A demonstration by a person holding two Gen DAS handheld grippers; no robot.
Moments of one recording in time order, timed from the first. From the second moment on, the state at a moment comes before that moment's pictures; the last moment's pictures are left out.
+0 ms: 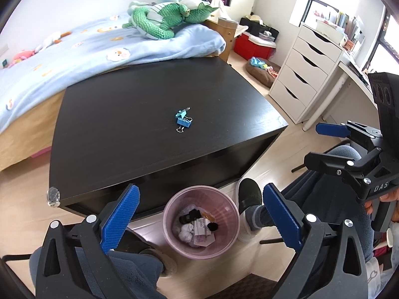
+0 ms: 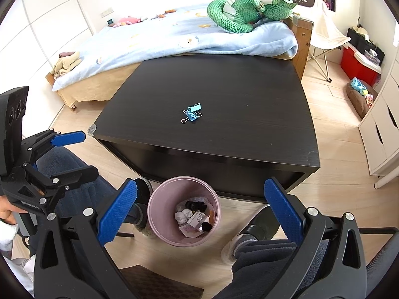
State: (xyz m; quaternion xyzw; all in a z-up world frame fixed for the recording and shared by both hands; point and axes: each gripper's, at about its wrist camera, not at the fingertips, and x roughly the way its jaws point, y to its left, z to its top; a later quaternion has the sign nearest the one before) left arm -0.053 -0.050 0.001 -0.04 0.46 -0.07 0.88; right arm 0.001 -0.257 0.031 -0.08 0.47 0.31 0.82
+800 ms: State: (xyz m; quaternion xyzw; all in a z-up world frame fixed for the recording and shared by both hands) left arm 0.017 -0.041 0.001 -0.01 0.44 -0.08 0.89; right arm 0.084 -0.231 0.033 -0.08 0.47 0.31 0.82
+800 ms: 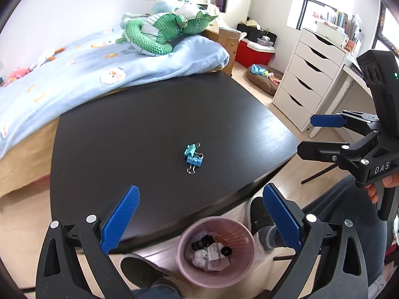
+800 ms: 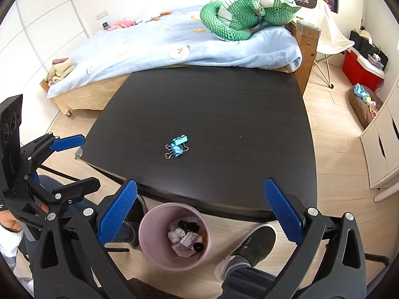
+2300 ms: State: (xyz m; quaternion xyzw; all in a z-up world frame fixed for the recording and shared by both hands) left arm 0.122 -0.051 -0.089 0.05 0.52 -0.15 0.84; right arm 0.135 -0.222 -0.014 -0.08 0.52 0.30 0.80
